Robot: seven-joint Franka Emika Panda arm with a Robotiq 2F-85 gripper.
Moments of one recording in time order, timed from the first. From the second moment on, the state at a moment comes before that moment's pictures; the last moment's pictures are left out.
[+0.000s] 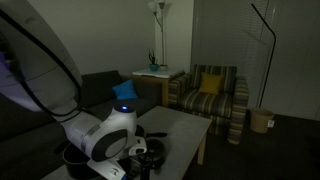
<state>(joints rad) -0.16 1.47 0.11 -1.23 0.04 2.68 -0.09</state>
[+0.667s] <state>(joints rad) -0.16 1.47 0.11 -1.22 0.04 2.69 -0.09</state>
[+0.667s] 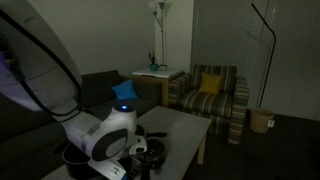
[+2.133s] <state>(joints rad) -0.11 1.31 -0.02 -1.49 0.04 2.83 0.06</state>
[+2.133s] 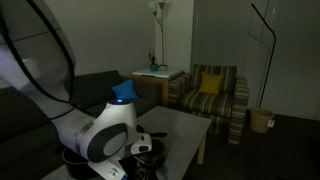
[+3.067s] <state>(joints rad) -0.21 1.18 0.12 -1.58 0.04 2.81 -0.07</state>
